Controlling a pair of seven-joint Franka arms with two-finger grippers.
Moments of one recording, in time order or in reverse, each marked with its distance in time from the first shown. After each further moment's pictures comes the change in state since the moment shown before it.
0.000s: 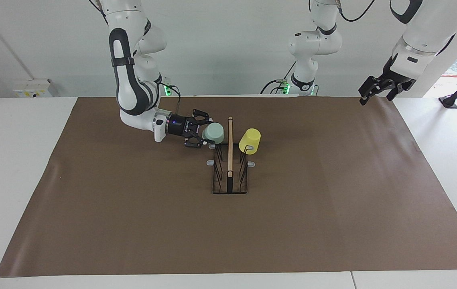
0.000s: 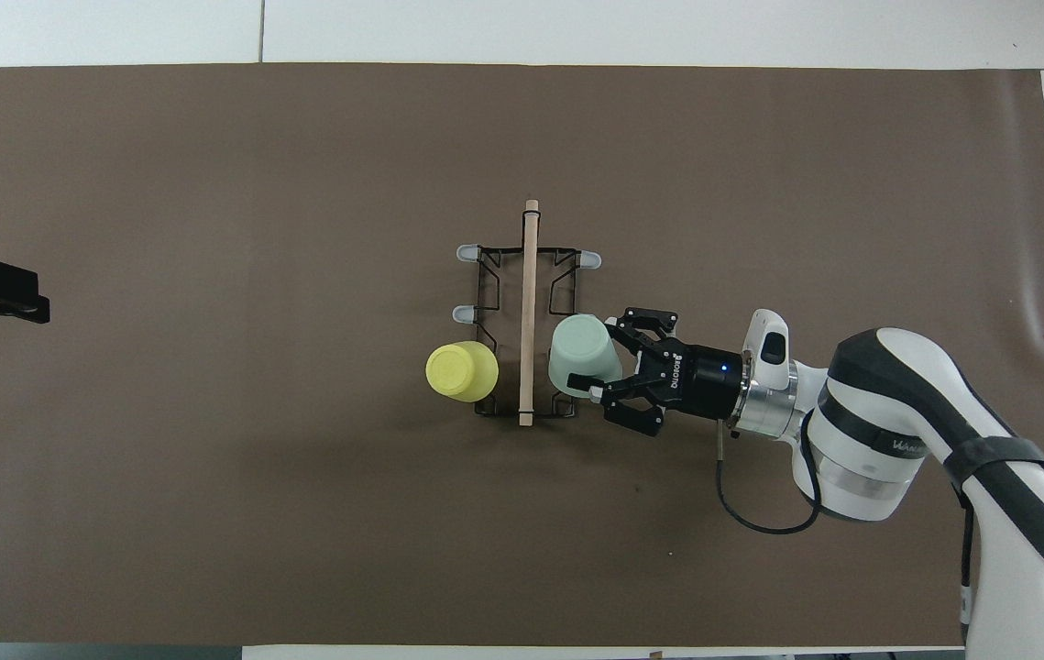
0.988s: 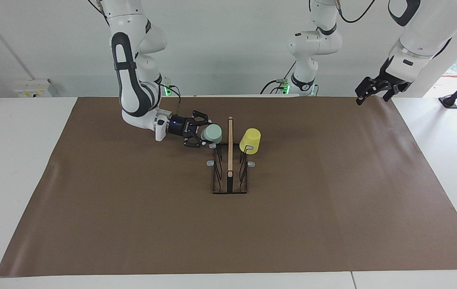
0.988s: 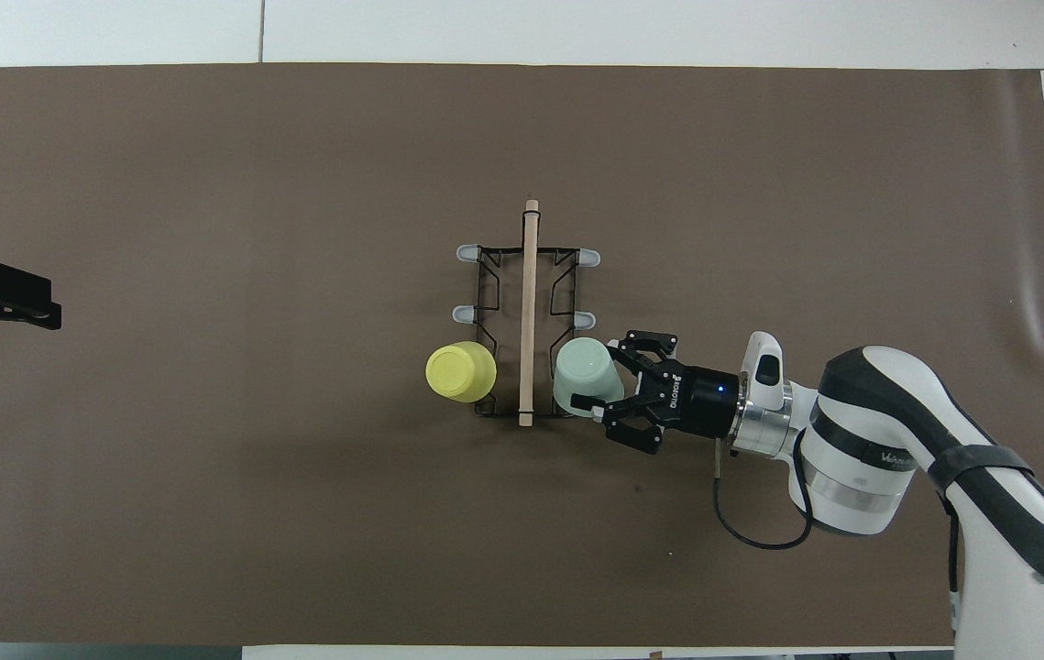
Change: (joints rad) left arm 0.000 0.007 -0.008 -0.003 -0.004 -0.012 0.013; right arm 0.004 0.007 0.002 -0.056 0.001 0.017 -0.038
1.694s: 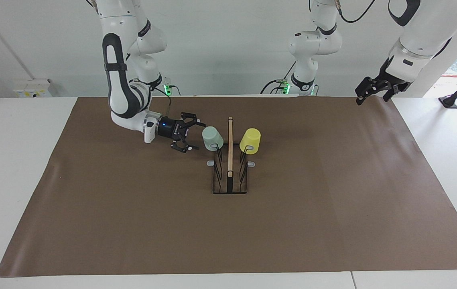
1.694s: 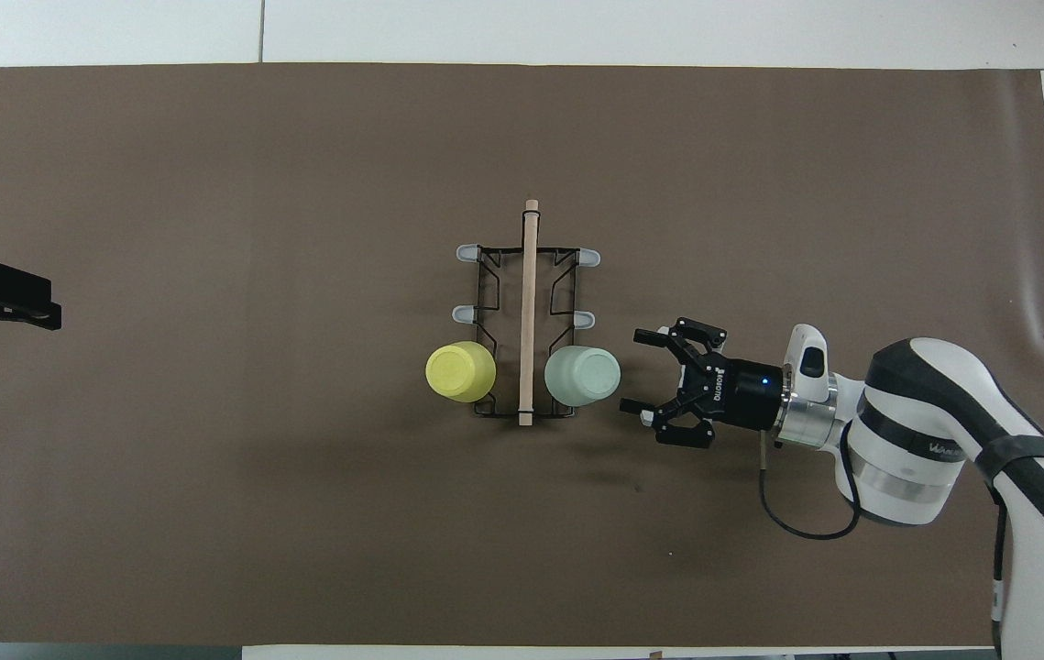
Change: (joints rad) left arm 0.000 0.000 0.000 0.000 0.000 -0.001 0.000; right arm -0.163 -0.002 -0.003 -0.008 -0.183 -0.047 0.000
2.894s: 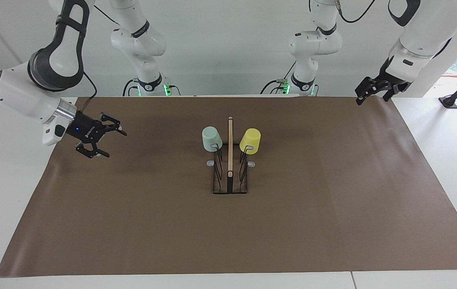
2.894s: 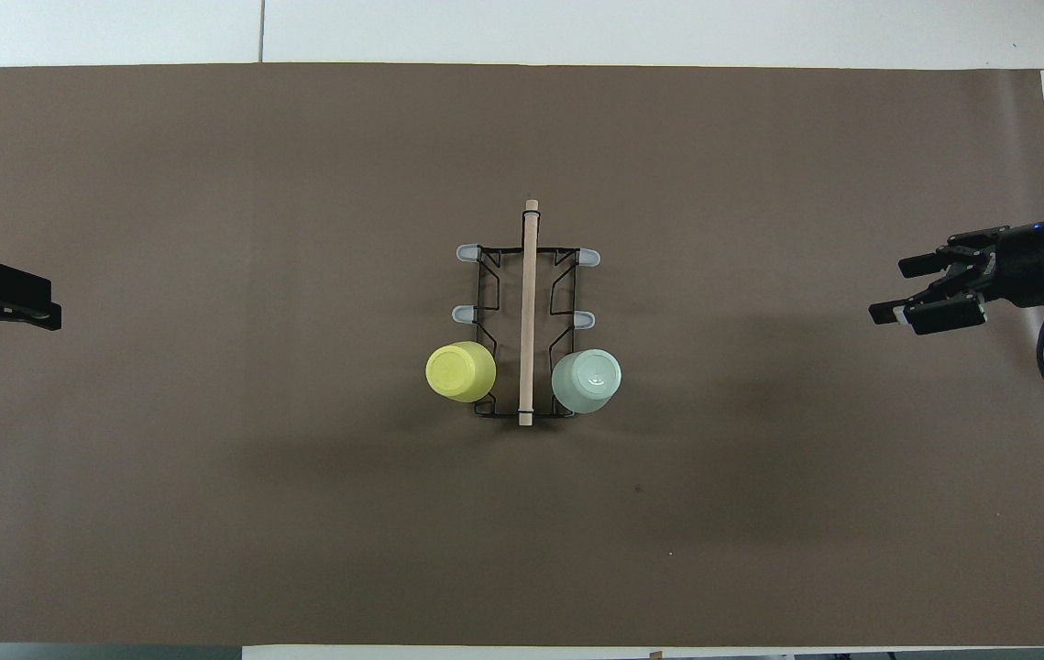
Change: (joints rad) left arm 0.000 0.000 0.000 0.000 0.000 -0.001 0.000; right arm -0.284 0.005 0.003 0.630 -1.262 -0.084 1.279
